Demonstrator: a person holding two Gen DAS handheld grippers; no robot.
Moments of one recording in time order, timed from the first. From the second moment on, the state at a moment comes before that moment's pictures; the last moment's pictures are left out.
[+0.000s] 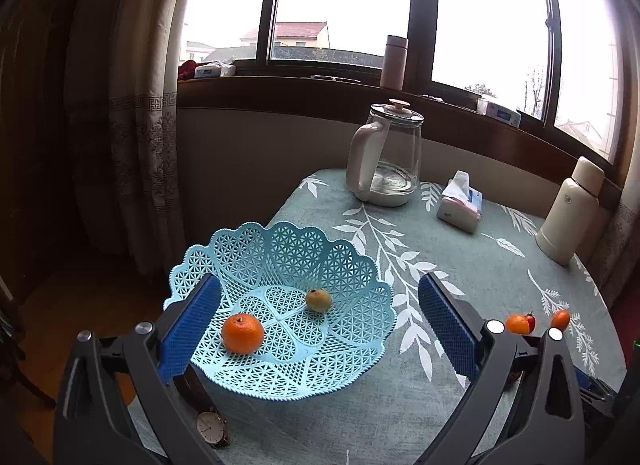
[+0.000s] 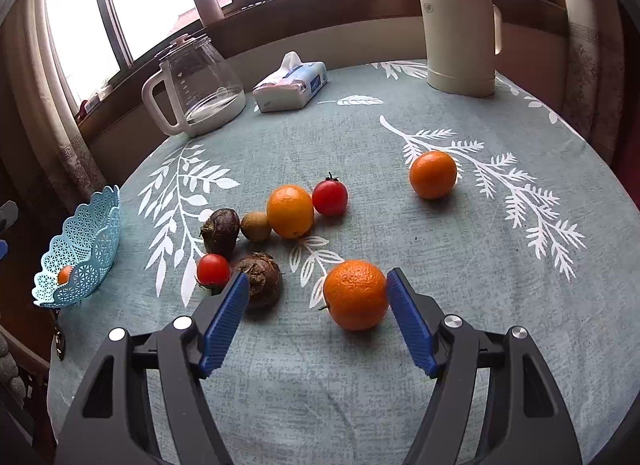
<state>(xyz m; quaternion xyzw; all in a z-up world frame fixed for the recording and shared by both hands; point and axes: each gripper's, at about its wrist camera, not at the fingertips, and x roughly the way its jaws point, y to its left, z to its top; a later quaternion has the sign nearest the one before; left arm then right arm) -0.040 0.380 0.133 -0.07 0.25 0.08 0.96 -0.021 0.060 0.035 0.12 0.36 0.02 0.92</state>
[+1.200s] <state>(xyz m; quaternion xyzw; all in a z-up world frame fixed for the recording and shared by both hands) -0.021 0.303 0.092 -0.03 0.31 0.00 0.95 -0.005 -0.002 0.027 0.14 0.38 -0.02 0.92</state>
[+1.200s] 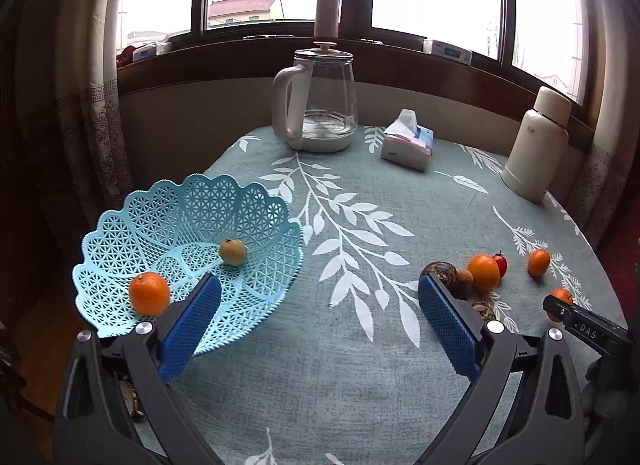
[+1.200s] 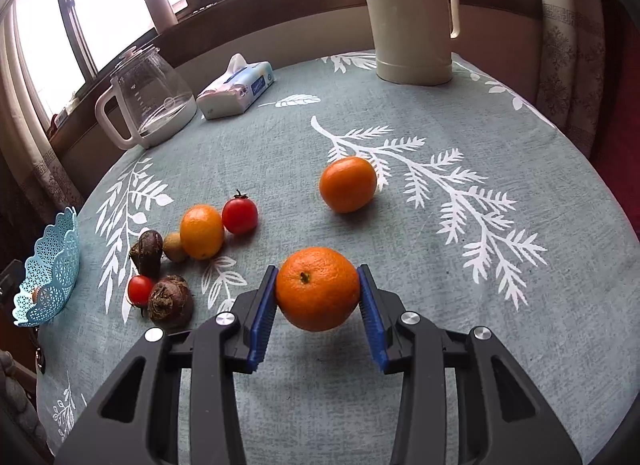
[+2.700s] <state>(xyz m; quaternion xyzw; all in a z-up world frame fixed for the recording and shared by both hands) 0.031 0.168 0.014 0.00 0.42 -0.12 0.90 -0.009 -0.016 0.017 0.20 0.36 -0.01 0.91</state>
